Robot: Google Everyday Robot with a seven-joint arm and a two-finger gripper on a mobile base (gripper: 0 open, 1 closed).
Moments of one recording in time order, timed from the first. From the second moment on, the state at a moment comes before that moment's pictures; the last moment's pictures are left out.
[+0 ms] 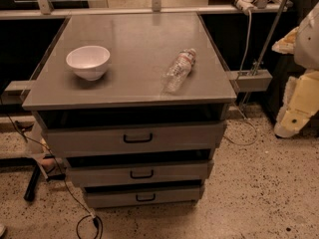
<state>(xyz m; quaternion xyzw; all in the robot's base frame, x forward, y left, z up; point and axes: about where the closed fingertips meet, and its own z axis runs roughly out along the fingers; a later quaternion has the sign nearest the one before) 0.438 -0.217 0.976 -0.60 0.78 -0.03 0.16</state>
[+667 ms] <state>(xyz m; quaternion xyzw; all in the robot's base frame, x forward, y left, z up) 0.444 -0.215 0.988 -0.61 0.77 -0.06 0.17</state>
